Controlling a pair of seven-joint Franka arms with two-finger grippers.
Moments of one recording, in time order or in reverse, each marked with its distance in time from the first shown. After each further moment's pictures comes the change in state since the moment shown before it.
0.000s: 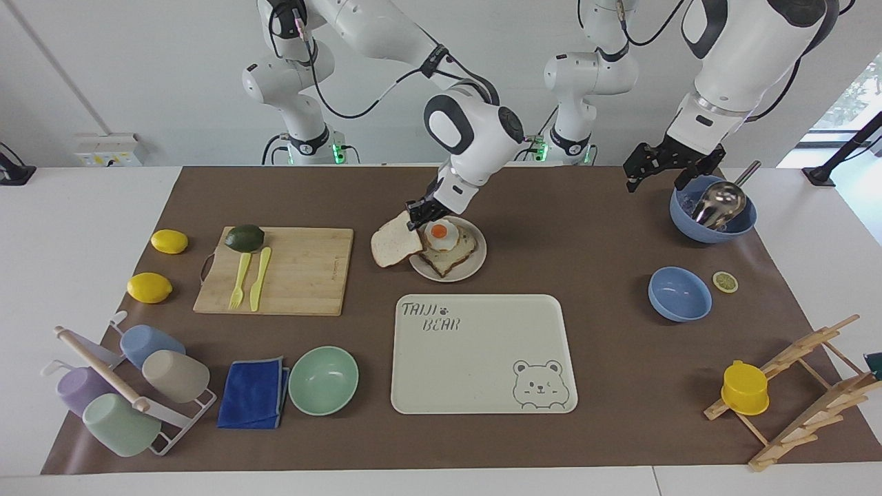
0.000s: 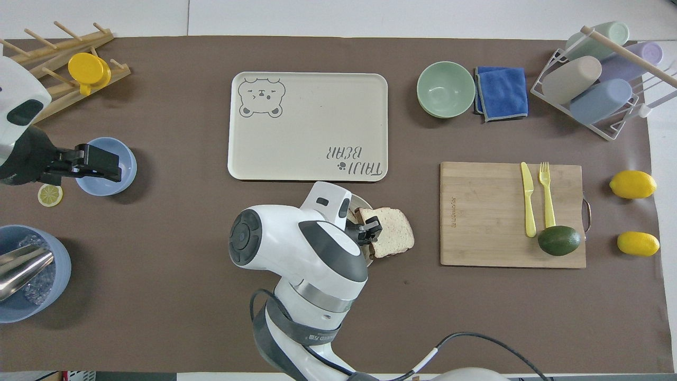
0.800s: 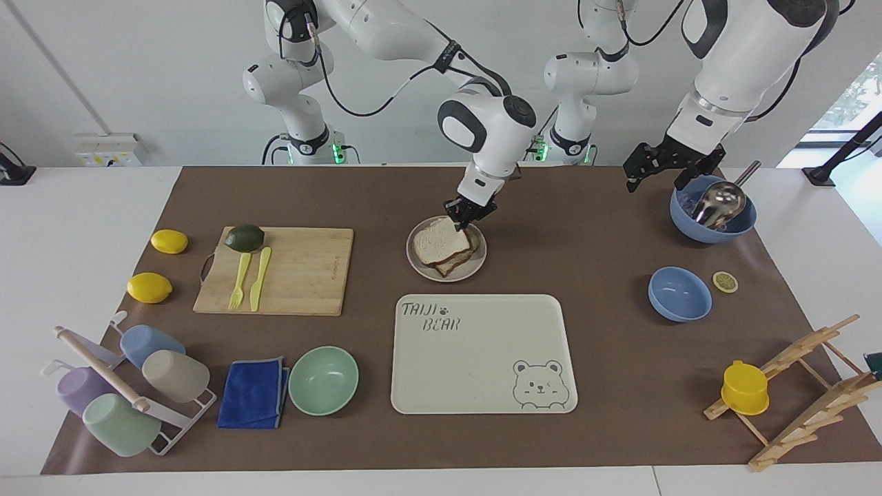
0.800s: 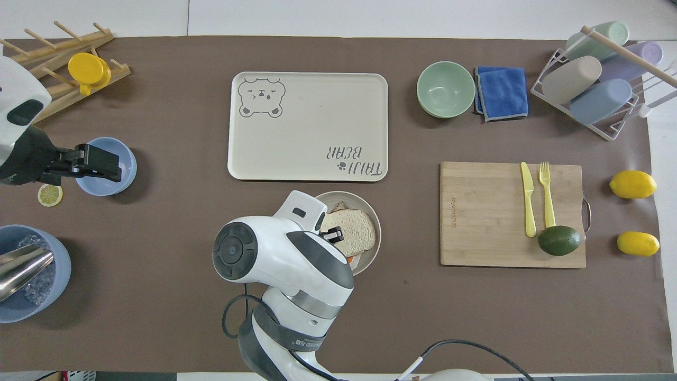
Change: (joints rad) left arm 0.000 0.000 0.000 0.000 0.000 -0.001 0.000; right arm 0.022 0.026 -0.001 0.002 0.189 0.285 0.191
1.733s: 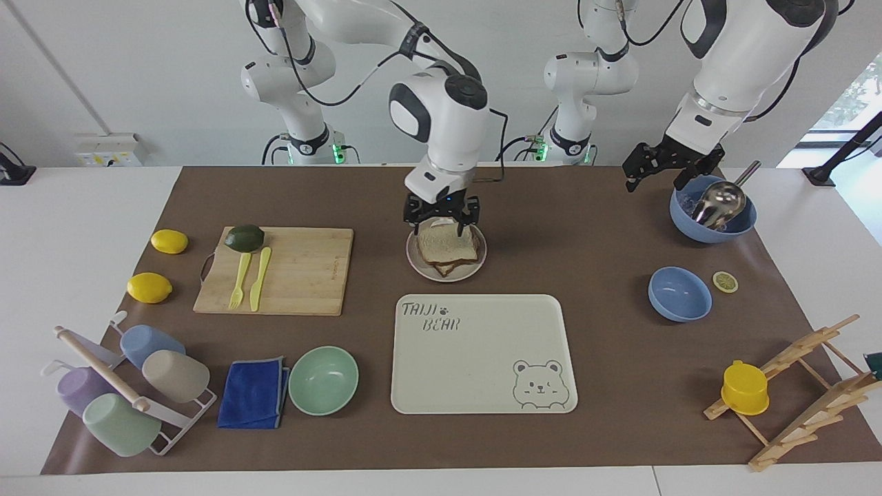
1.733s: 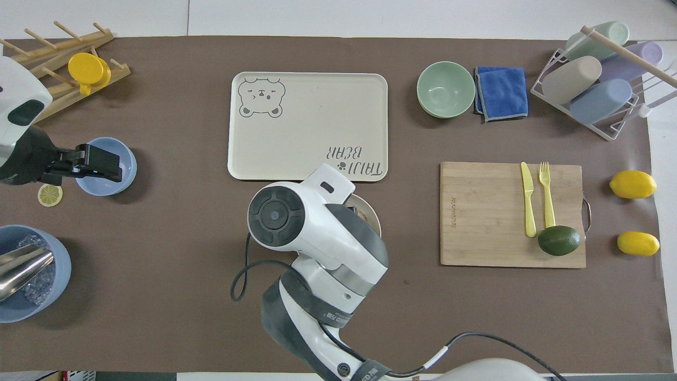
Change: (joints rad) left arm 0.000 0.000 -0.003 0.000 0.000 0.000 0.000; right arm -0.241 -0.190 -0.006 0.001 0.025 -0.063 -0.038
